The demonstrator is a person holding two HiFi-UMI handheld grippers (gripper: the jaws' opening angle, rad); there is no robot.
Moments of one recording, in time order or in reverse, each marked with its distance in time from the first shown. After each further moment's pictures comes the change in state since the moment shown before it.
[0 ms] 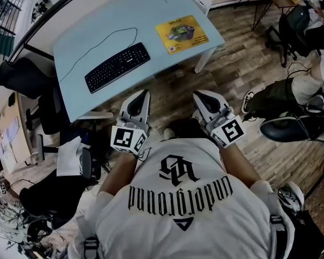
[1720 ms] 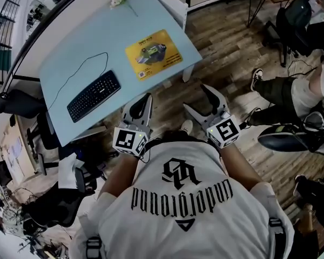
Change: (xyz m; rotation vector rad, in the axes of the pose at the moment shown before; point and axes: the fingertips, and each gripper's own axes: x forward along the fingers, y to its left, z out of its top) left arm 0.259 -0.077 -0.027 0.019 0.112 -0.061; right arm -0.032 -0.259 -0.055 0.096 0.120 -0.055
